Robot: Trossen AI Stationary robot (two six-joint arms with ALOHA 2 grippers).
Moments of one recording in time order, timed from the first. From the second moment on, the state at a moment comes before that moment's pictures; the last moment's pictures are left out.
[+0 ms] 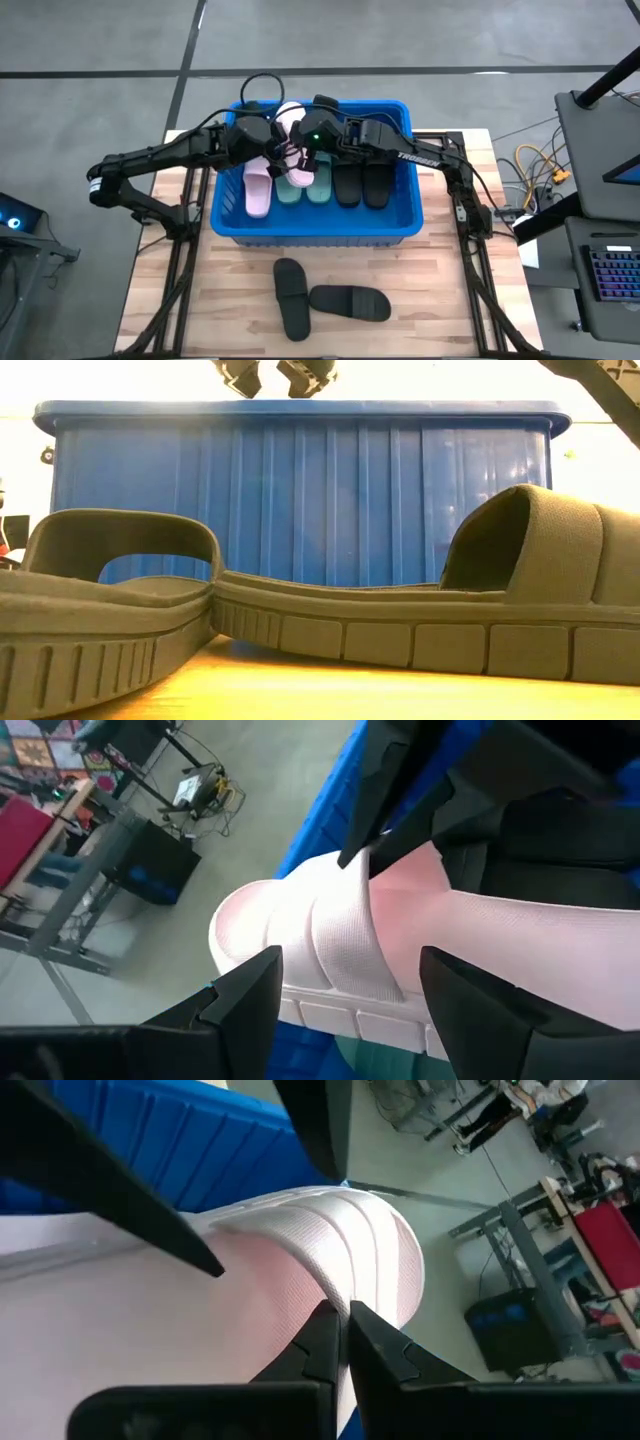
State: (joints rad) left arm 0.22 1.31 1.46 -0.76 -0.58 0.23; right arm -0.16 2.10 2.36 -0.88 0.54 -0.38
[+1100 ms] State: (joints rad) left arm 0.22 1.31 1.47 -0.81 -0.67 0.33; right arm -0.14 2.07 2.36 -0.87 0.36 -0.42
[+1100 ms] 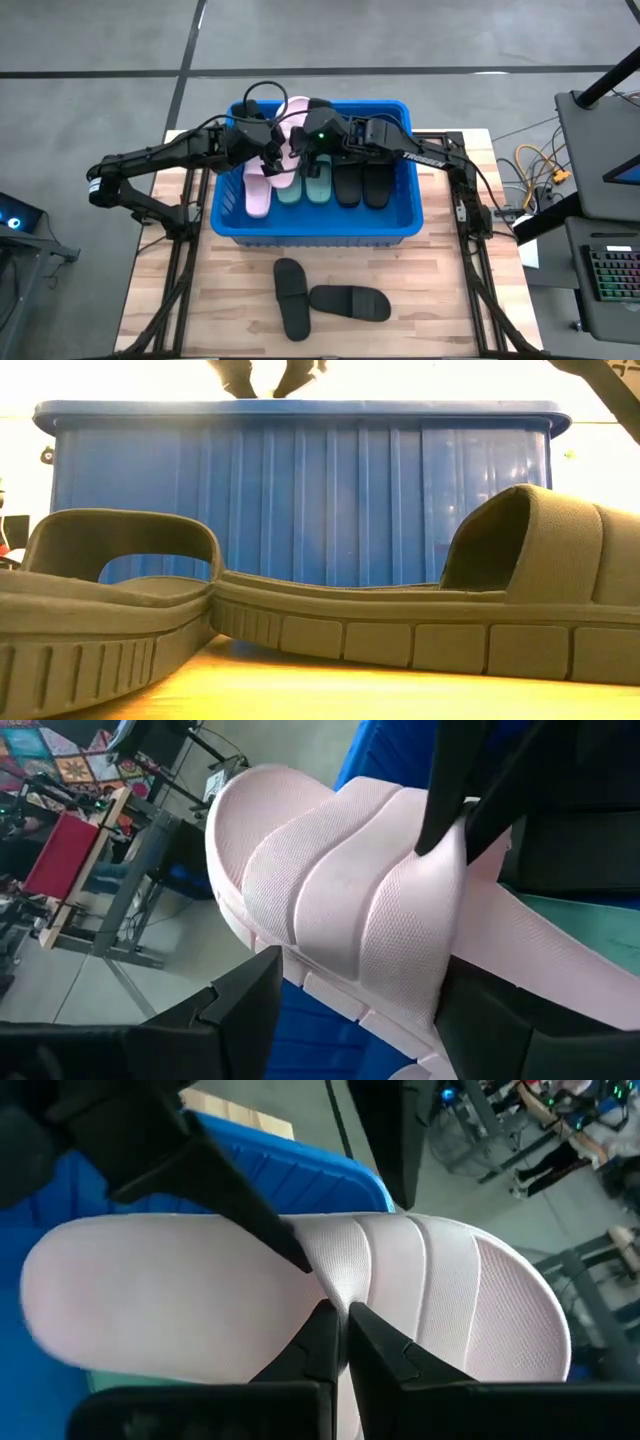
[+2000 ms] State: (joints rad) left arm 0.21 1.31 1.47 -0.68 -0.68 0.40; right arm -0.14 2.04 2.36 -0.85 0.20 -0.24
